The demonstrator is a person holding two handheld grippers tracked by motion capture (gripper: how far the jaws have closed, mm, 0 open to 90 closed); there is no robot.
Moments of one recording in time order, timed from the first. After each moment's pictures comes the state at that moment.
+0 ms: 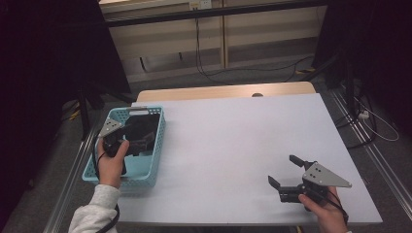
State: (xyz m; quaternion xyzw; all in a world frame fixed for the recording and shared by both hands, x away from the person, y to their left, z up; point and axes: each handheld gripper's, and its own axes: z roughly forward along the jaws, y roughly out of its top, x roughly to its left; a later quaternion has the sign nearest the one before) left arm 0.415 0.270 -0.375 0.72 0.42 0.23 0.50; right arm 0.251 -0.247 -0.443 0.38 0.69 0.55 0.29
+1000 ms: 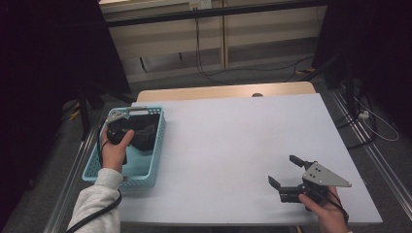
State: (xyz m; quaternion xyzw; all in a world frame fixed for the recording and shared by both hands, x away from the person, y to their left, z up) left arm 0.459 0.274 -0.385 0.74 0.45 0.22 0.45; right arm 0.252 -0.248 -0.444 0.38 0.69 0.54 0.29
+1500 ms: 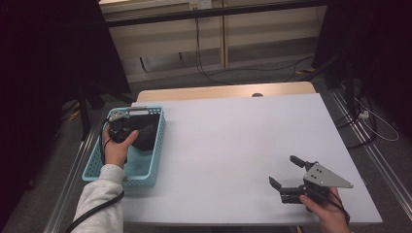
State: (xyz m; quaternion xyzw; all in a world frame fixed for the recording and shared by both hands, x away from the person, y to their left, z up) left arm 0.477 0.278 -0.401 0.74 0.48 0.22 0.42; right arm 0.250 -0.249 -0.443 0.37 0.70 0.54 0.29
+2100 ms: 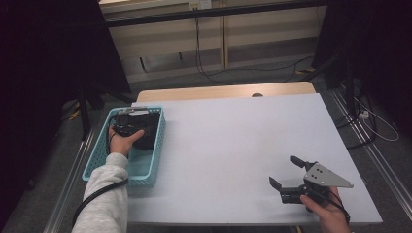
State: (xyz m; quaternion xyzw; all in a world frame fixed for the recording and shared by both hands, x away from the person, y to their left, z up) left arm 0.517 0.280 -0.432 0.76 0.52 0.19 0.34; right arm 0.250 -0.250 -0.444 0.37 0.69 0.55 0.29
